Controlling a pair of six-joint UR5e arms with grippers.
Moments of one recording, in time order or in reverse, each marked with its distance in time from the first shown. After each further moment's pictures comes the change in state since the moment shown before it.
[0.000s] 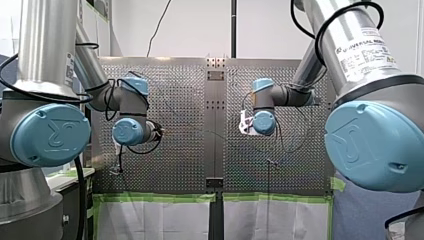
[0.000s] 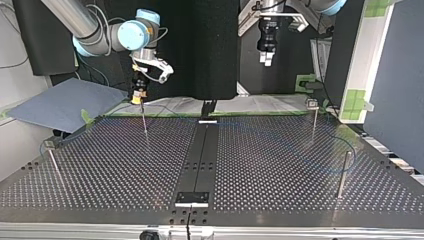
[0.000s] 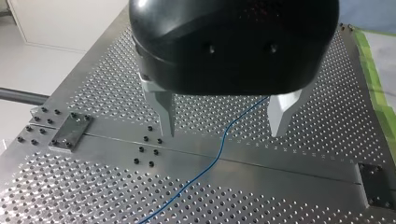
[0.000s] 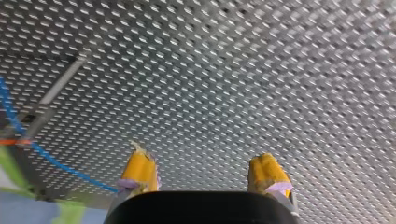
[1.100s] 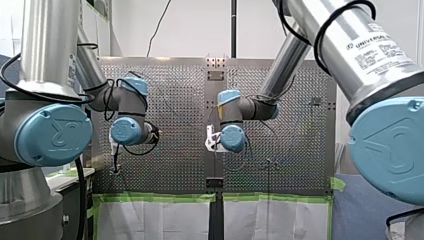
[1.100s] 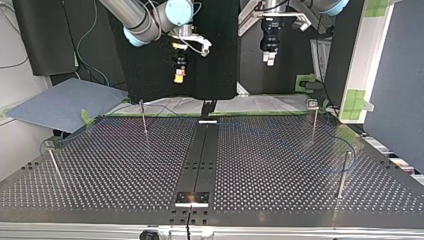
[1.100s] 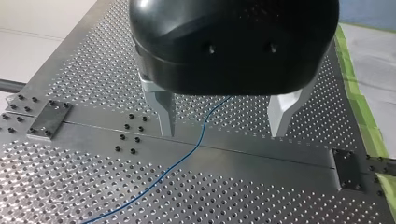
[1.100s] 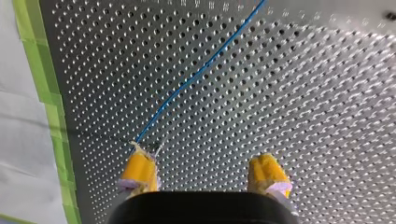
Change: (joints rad) left arm 0.026 0.000 -0.001 -0.055 0.004 0.024; right arm 0.282 0.092 0.000 -0.004 0.127 0.021
